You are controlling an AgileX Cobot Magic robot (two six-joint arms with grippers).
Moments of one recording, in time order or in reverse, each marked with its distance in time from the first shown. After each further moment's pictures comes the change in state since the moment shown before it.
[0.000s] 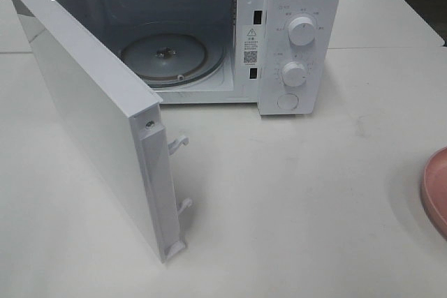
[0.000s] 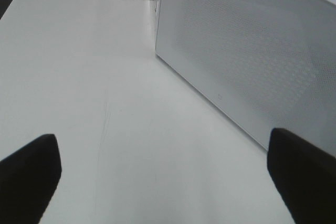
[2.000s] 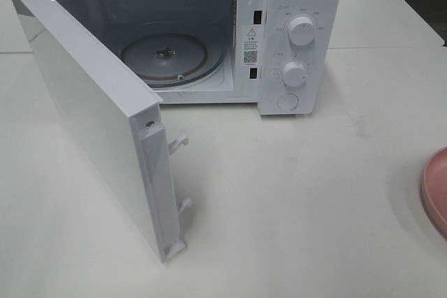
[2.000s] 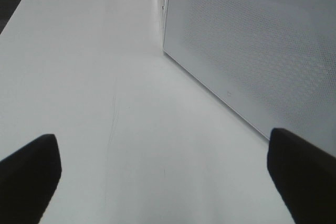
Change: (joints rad) left arm 0.000 0.000 0.005 0.026 0.010 0.000; right arm 0.023 0.043 0.000 -0.011 -0.001 0.016
